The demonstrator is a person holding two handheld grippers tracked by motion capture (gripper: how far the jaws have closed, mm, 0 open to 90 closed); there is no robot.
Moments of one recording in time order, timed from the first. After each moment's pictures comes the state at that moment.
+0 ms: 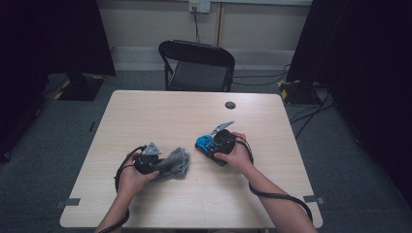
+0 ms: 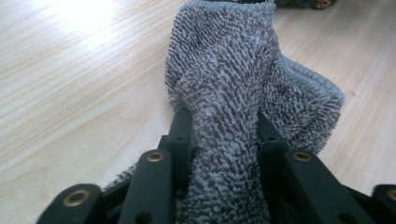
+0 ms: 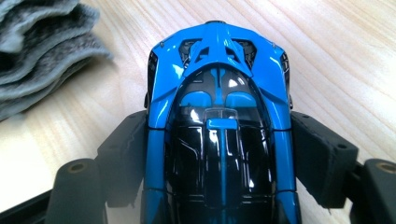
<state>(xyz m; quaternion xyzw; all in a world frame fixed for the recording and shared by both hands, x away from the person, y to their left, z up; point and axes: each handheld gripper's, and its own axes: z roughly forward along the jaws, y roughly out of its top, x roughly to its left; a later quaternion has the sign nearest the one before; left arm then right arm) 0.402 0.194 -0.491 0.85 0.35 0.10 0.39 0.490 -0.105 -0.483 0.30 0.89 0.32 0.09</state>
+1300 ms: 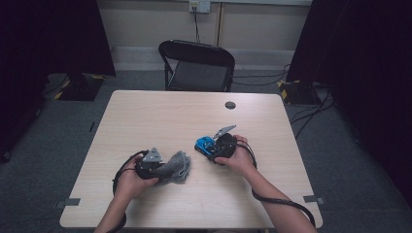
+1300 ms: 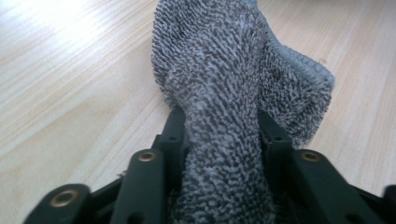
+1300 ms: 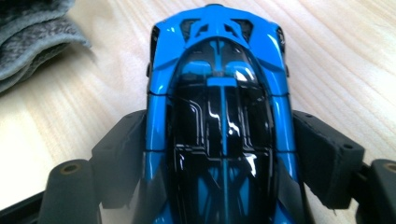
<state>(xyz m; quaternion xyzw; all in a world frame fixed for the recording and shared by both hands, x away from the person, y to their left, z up) 0.390 0.190 -0.493 0.87 0.30 0.08 0.38 0.482 -0.112 -0.491 0.30 0.90 0.31 0.09</state>
